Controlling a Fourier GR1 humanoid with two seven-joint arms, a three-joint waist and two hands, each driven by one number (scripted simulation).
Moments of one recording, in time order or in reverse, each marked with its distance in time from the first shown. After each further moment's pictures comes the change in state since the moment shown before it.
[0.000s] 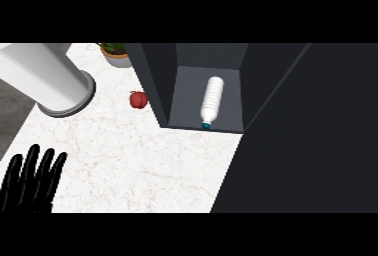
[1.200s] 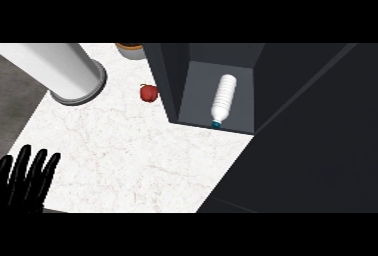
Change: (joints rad) left arm 0.013 0.044 0.044 0.001 0.031 -0.101 -0.016; right arm 0.069 0.039 -0.040 0.130 -0.477 -0.009 0.063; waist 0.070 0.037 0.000
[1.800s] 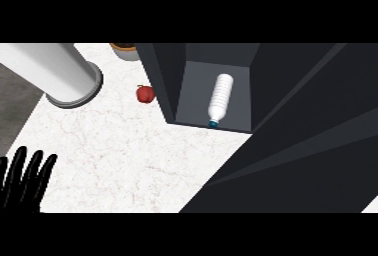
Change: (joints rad) left arm 0.017 0.002 0.017 0.004 0.014 -0.019 -0.009; right arm -0.089 0.076 -0.265 0.161 -0.008 -0.262 -0.090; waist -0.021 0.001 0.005
